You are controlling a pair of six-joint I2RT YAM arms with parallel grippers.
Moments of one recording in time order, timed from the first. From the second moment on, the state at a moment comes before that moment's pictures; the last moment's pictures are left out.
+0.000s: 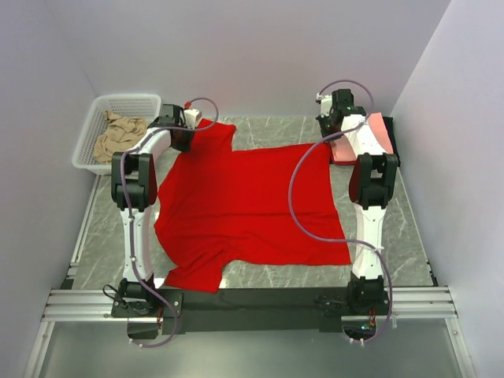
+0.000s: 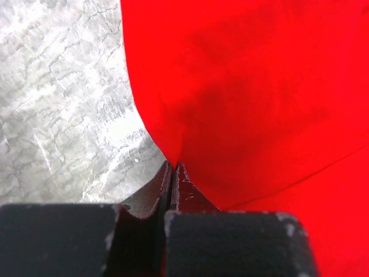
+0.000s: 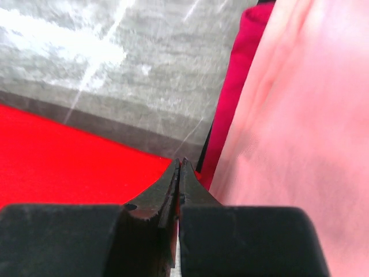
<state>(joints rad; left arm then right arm) -0.08 2.36 1.93 -0.46 0.19 0.26 0.03 2.40 2.20 -0.77 -0.10 -0.28</state>
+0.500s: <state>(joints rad) -0.06 2.36 2.02 -0.45 0.19 0.25 0.03 2.40 2.24 -0.75 -0.12 -0.27</state>
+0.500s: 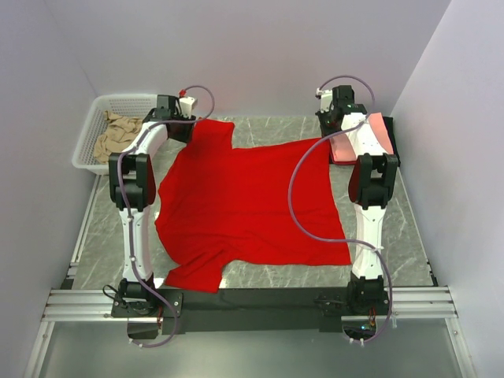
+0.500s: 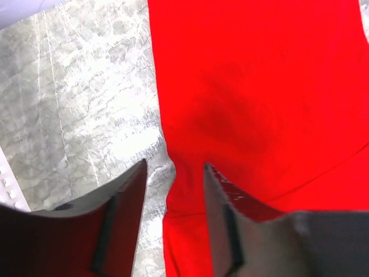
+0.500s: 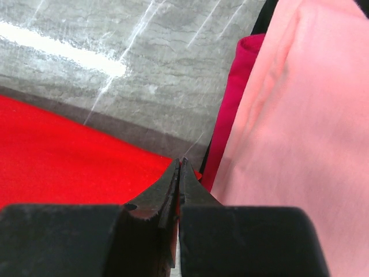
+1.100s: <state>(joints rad) -0.08 2.50 2.12 -0.40 0.18 0.16 0.04 2.40 2.24 -0.74 -0.12 -0.28</state>
